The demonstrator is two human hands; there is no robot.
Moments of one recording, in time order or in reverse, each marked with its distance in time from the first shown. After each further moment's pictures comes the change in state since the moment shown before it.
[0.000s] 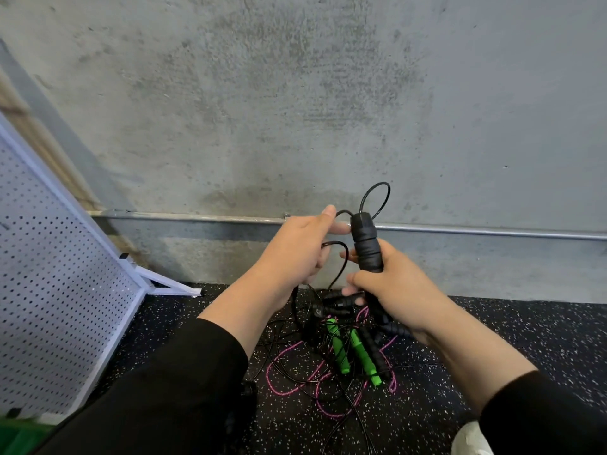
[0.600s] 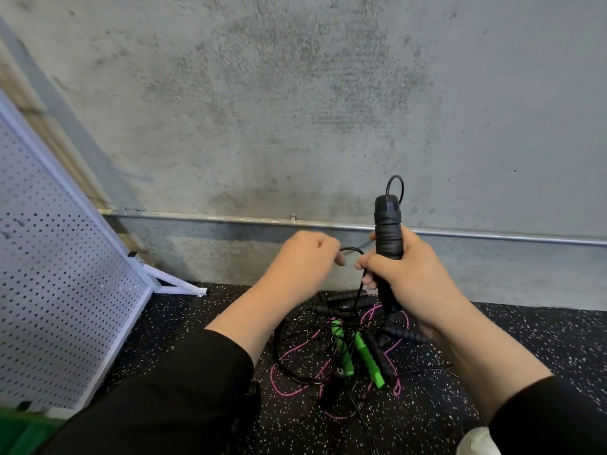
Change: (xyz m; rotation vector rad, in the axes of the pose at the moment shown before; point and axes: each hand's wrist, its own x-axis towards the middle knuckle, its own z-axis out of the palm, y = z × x) left_hand -0.003 -0.007 -0.002 0.539 0.175 0.065; right_hand -0.004 -0.015 0.000 0.193 0.123 -0.114
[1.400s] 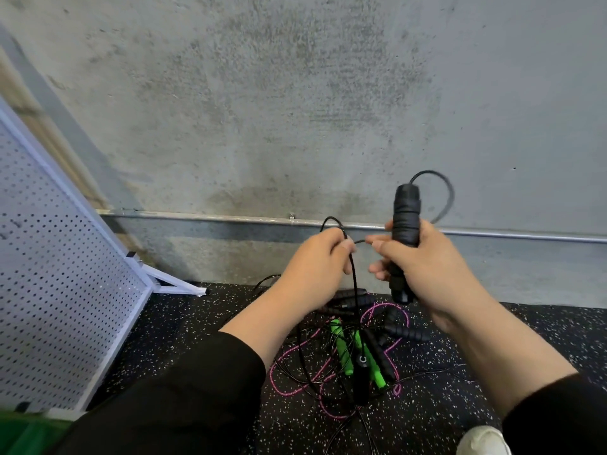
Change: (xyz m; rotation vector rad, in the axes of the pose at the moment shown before) left_hand 0.001 -0.002 0.022 -0.045 -0.118 0.106; right_hand 0.004 -0.009 -0.010 0.120 0.103 0.056
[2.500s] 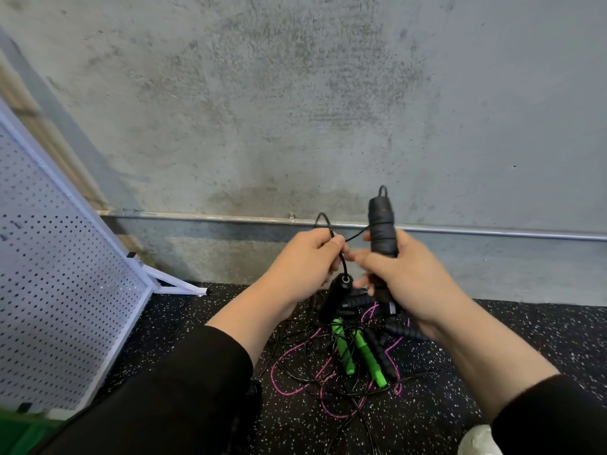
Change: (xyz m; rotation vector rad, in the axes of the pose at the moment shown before) left_hand 0.002 -0.009 -0.009 -0.295 -0.015 -0.115; right_hand -0.003 0.010 0.010 -0.111 -0.123 0.029
